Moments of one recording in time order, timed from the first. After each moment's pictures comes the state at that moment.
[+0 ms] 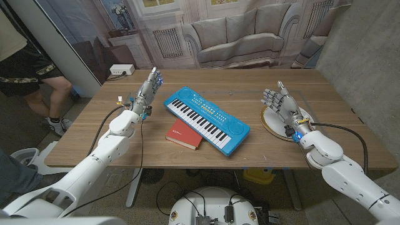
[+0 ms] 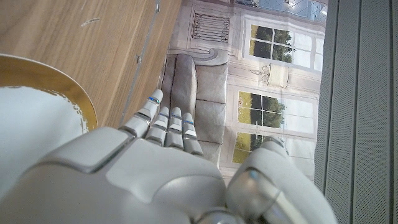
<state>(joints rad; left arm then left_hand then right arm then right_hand) 0.86 0.59 0.33 -1.33 -0.62 -0.37 -0.07 0.39 -0.03 0.04 0.11 0.30 -0.06 0.01 0.19 0.18 -0.02 -0.04 0.20 0.18 -0.06 -0.02 0.18 0.18 -0.12 -0.04 0.19 0.18 -1.33 -0.77 -0.16 -1.86 0.74 0.25 -0.04 0.23 -0.02 0.10 0.01 0.23 0.22 0.12 0.20 0.18 0.24 0.13 0.22 0.18 0.18 0.06 0.20 0.17 0.28 -0.02 0.36 0.17</state>
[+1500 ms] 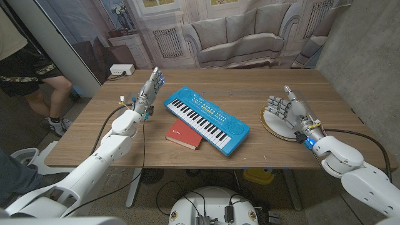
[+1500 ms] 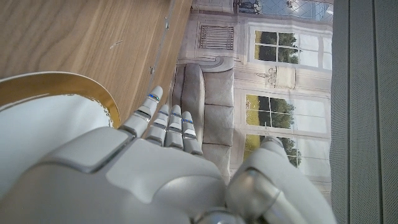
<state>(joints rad) 0.84 0.57 0.34 -1.31 -0.62 -0.37 -0.08 0.40 -0.02 0.03 0.10 0.30 -0.07 0.02 0.19 0.18 -0.03 -0.04 0.20 0.18 -0.06 -0.02 0.18 0.18 -0.12 -0.03 0.20 0.18 -1.51 -0.83 -0.01 -2.00 0.84 0.15 0.00 0.22 -0.01 0.10 0.00 0.22 0.23 0.14 0.20 0.19 0.27 0.14 0.22 0.18 0.22 0.08 0.20 0.18 0.32 0.00 0.34 0.17</state>
